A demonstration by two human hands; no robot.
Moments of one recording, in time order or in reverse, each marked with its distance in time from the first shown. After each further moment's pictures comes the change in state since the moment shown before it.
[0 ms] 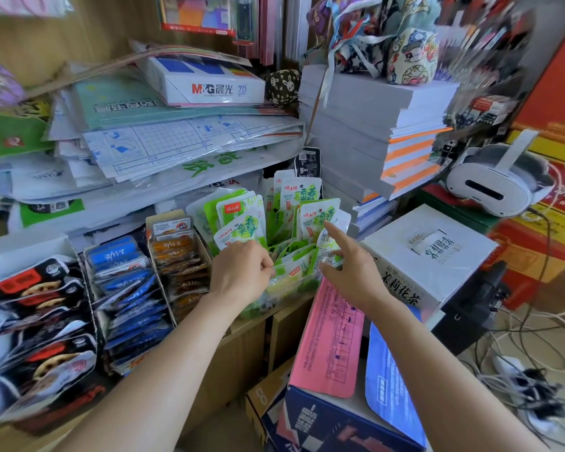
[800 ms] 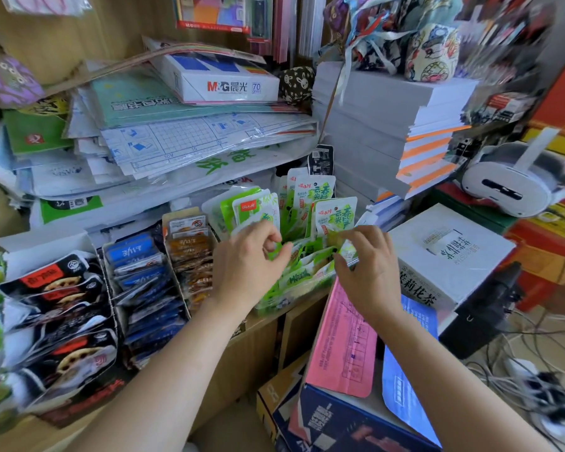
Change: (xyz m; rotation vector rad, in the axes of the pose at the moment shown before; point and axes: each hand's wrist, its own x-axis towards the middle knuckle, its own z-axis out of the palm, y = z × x) left_hand -0.015 -0.009 -0.014 -0.222 0.561 0.253; right_hand -0.012 -0.020 0.008 -0.224 0.406 -0.192
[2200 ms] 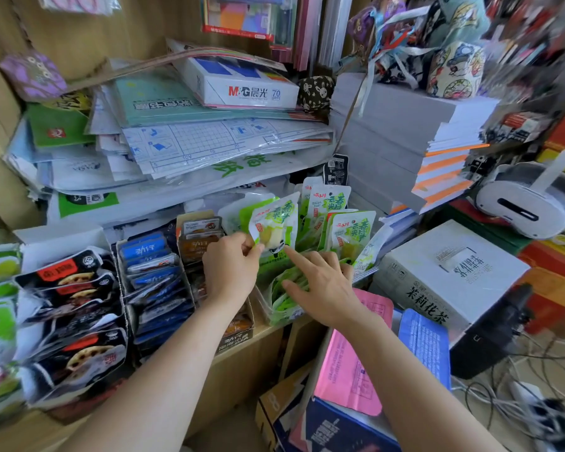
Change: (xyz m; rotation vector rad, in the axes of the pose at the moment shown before) left_hand 0.001 -0.046 0.007 0.019 -0.026 -0.444; right_hand 0.001 -0.050 0.042 -0.087 -0.570 -0.093
